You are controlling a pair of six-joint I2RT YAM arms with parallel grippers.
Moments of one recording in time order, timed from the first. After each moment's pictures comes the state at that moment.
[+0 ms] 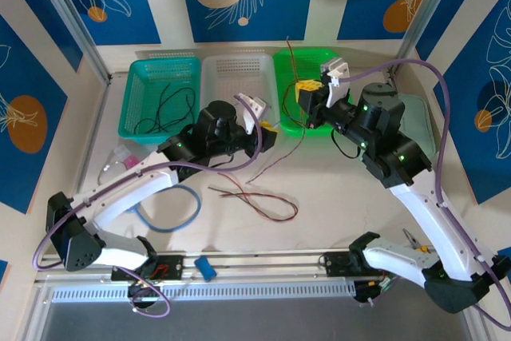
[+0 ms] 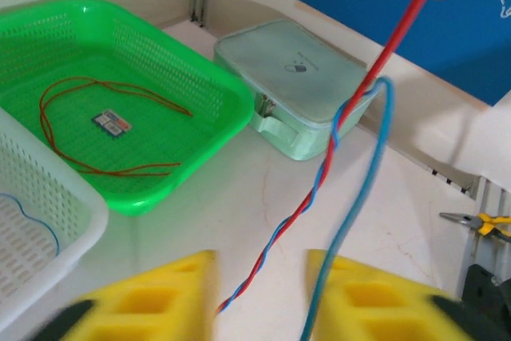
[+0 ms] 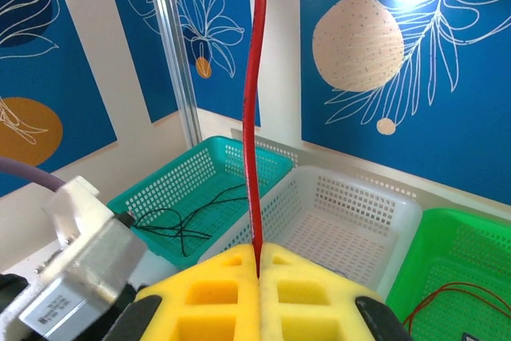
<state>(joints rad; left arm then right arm) -0.88 1.36 1.25 -0.27 0.14 -0.19 0.56 1.01 1.33 -0.40 -0.13 0.06</state>
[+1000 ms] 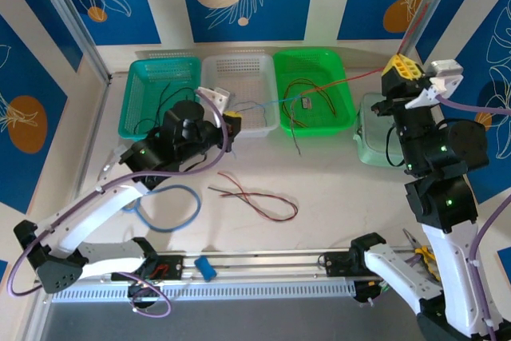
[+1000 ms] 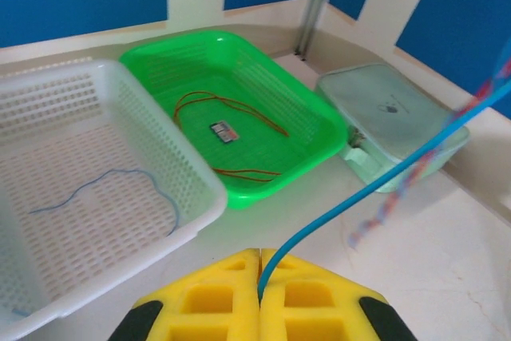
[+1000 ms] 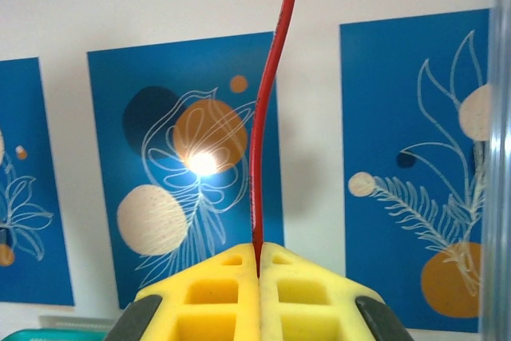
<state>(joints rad) -0.80 1.16 1.26 -0.45 -0.10 -0.24 0.29 0.77 1.33 -0.21 0.16 0.00</state>
